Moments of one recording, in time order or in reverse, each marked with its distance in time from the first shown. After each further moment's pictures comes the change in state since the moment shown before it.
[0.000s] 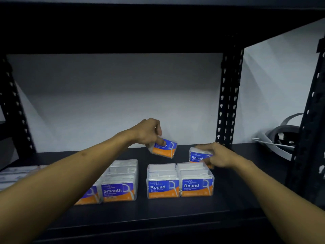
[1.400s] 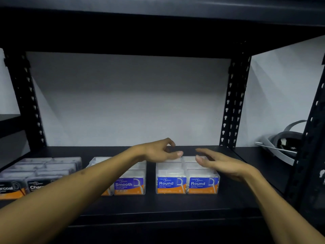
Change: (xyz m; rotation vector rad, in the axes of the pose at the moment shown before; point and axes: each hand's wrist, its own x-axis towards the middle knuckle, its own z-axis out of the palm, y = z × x) left_hand -0.058 0.009 0.029 -0.125 -0.288 -0.060; right_hand -0.052 -0.047 0.014 0.274 -0.190 0.033
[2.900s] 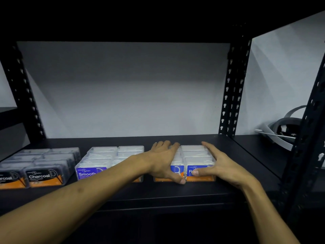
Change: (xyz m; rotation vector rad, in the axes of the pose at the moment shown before) left_hand -0.026 0.015 0.054 0.592 0.046 0.098; right_hand -0.020 0.034 0.031 0.110 0.201 -0.089
